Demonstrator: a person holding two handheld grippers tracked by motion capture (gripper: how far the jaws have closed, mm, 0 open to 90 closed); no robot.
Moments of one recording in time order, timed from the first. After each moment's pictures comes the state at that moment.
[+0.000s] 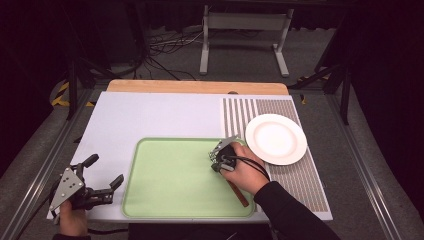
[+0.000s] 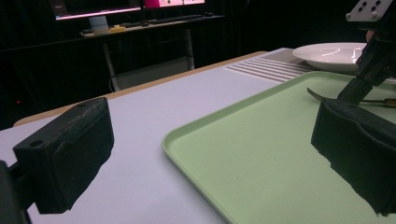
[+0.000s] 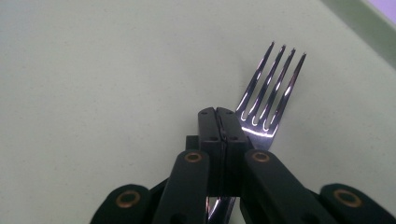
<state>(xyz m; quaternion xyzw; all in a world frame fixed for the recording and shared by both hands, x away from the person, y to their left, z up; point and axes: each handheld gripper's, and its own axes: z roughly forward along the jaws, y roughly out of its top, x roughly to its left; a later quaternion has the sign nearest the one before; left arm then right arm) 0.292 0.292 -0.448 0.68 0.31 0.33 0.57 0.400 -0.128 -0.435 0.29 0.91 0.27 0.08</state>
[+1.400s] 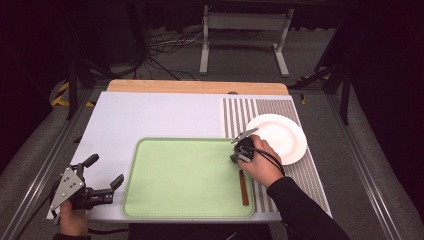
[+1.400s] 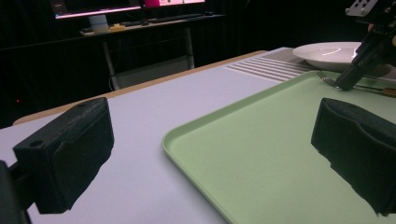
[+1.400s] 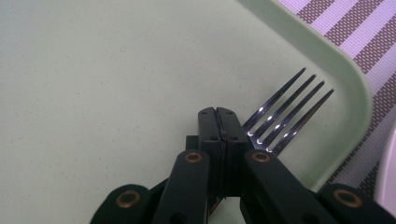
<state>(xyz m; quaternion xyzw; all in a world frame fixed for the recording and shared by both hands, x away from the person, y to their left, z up) 0.292 0.292 -0.448 0.69 0.31 0.33 0.57 0.419 -0.179 -0.432 0.37 0.89 0.25 0.11</state>
